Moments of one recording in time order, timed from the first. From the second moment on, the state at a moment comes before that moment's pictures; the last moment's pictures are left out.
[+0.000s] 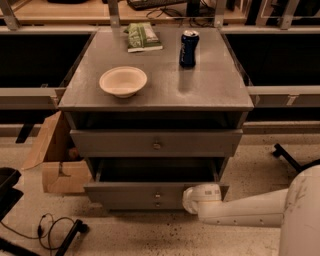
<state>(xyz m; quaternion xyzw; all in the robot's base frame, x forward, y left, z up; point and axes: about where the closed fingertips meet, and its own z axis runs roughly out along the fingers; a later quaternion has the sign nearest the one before) 0.578 -0.126 0.353 -0.73 0.62 -0.14 0.24</state>
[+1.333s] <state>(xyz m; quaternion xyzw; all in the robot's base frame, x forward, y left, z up) 0.577 -0.123 0.347 -0.74 0.62 -0.14 0.24</state>
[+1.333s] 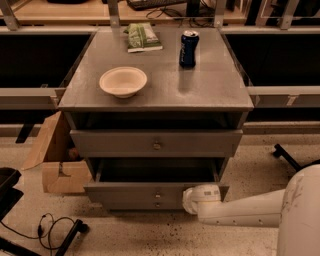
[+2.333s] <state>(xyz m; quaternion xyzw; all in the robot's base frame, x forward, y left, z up) 0.577 -0.123 0.347 -0.74 0.62 -0.14 0.24</state>
